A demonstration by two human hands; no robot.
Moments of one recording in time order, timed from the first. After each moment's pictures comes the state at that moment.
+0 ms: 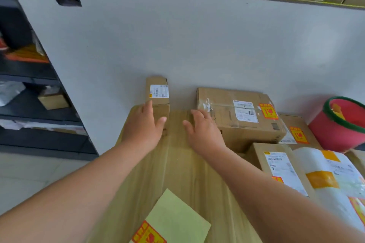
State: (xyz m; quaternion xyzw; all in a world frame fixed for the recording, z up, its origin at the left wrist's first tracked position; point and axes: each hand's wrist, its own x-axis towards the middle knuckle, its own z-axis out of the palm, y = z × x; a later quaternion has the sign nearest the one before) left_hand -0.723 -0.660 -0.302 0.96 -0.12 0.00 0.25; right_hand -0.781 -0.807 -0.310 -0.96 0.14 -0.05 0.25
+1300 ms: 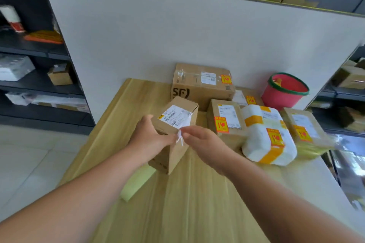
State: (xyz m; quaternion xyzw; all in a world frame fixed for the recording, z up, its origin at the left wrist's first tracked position) left_hand -1.015 -0.662 -0.299 0.85 -0.04 -0.14 0.51; right_hand -1.084 -0.814 -0.285 -0.82 0.13 0.08 0.55
